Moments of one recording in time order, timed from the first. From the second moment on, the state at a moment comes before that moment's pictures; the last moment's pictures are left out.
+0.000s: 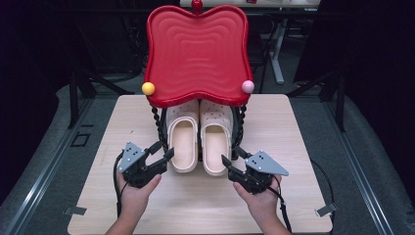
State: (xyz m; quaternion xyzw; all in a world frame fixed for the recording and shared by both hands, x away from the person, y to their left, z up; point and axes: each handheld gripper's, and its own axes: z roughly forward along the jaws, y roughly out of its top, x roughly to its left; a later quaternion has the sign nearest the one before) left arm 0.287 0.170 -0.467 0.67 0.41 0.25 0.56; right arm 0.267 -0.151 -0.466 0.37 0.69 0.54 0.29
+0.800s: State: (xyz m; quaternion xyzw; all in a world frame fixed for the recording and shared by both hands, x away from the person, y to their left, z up) left arm 0.250 0.182 -0.495 0.68 0.41 0.23 0.56; right arm 0.228 -0.155 -0.490 0.35 0.73 0.52 0.27
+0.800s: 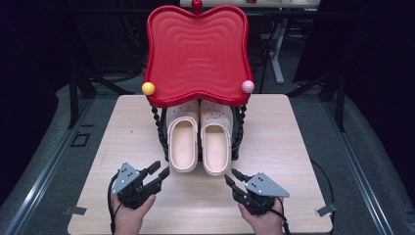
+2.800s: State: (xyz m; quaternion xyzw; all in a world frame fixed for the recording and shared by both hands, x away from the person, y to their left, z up) left arm 0.262 0.153 -0.526 0.73 0.39 0.18 0.52; right arm 0.253 -0.132 -0.524 0.37 0.75 0.50 0.21
